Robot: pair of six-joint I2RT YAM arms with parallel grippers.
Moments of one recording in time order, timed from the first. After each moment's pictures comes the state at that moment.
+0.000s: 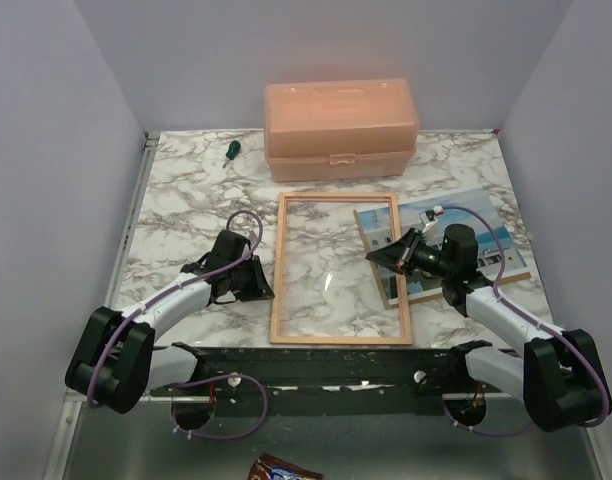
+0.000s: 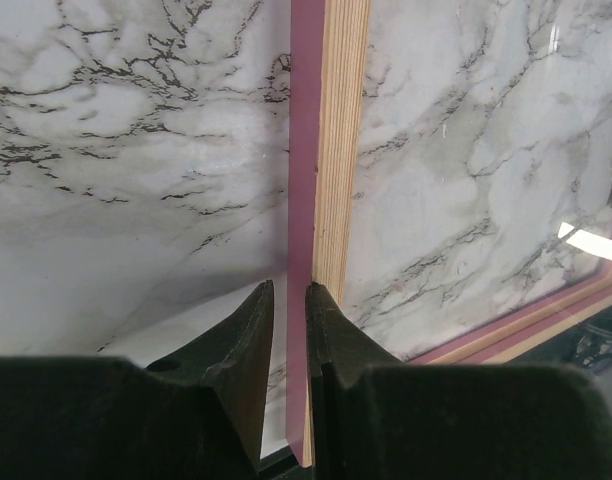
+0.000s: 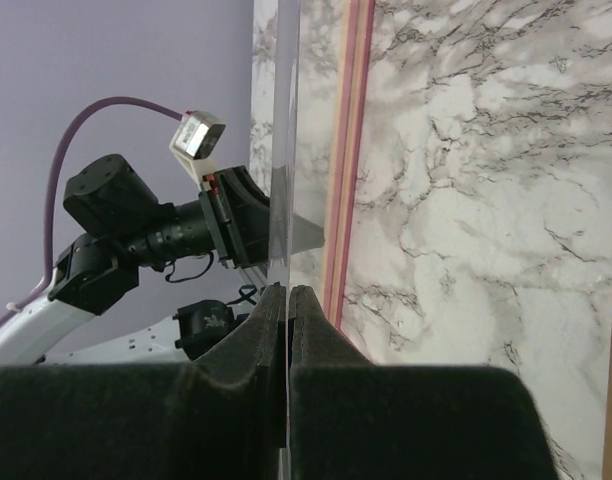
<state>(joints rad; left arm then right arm) -0.41 1.22 0.51 -0.28 0.30 -0.61 0.23 1.10 0.36 0.40 -0.72 1.04</state>
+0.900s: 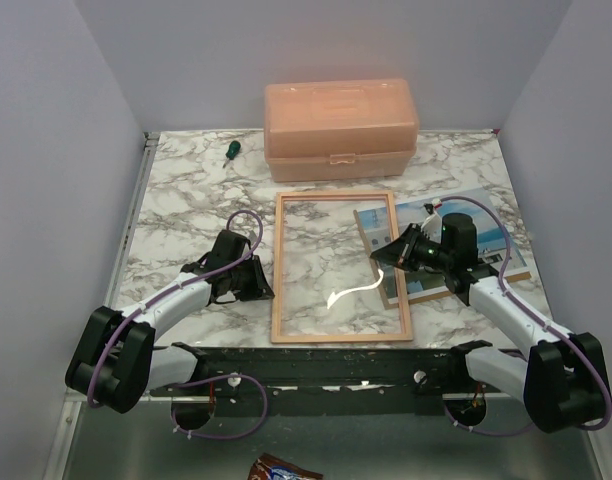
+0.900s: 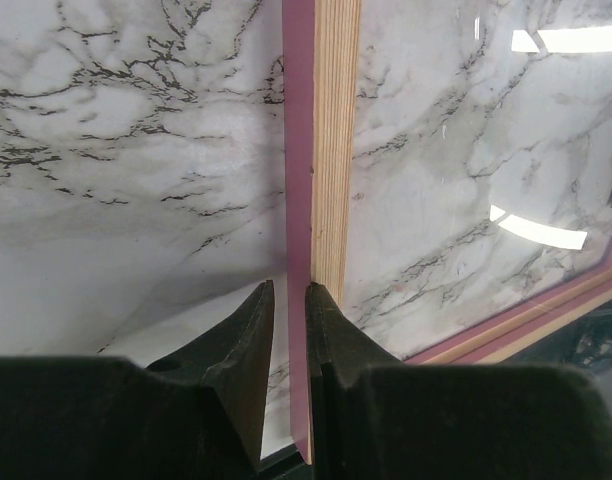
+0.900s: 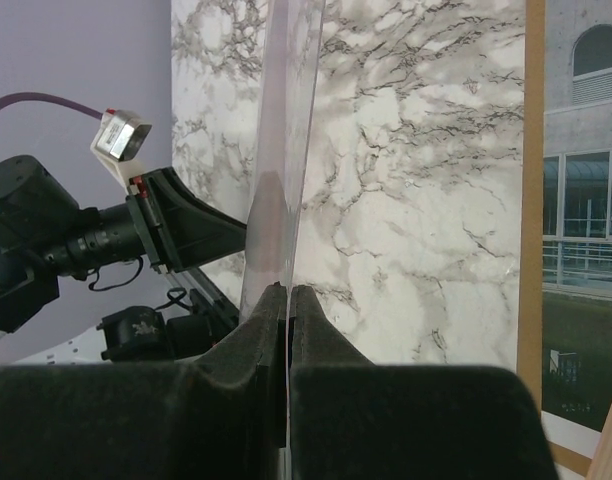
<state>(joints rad) -0.41 1.22 0.51 -0.28 0.30 -0.61 0.23 1.09 0.50 0.07 -0.64 0.80</state>
